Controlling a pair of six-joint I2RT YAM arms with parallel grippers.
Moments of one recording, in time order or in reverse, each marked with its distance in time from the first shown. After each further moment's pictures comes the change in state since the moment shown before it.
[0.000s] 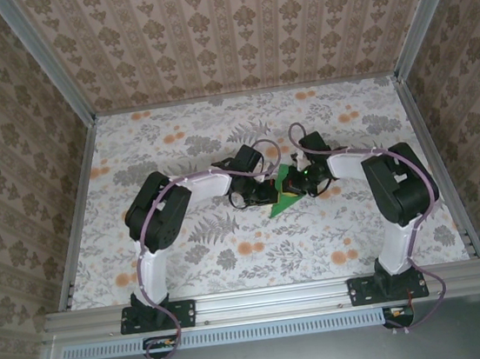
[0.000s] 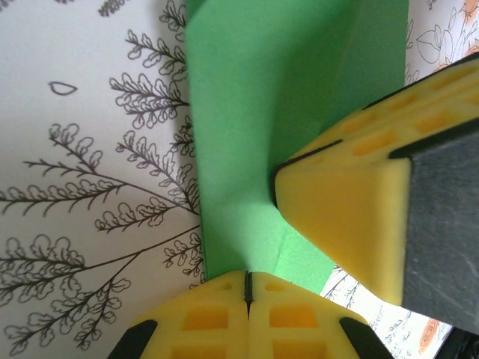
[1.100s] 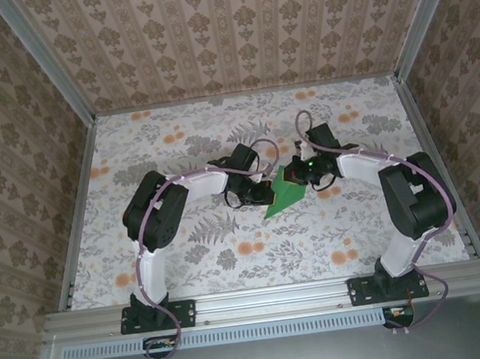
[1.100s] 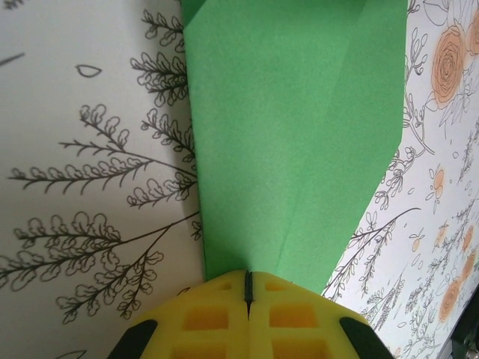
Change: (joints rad) left arm 0.033 -0.008 -0.005 -0.061 0.033 0.134; right arm -0.006 -0.133 -0.024 0.055 0.010 -0.003
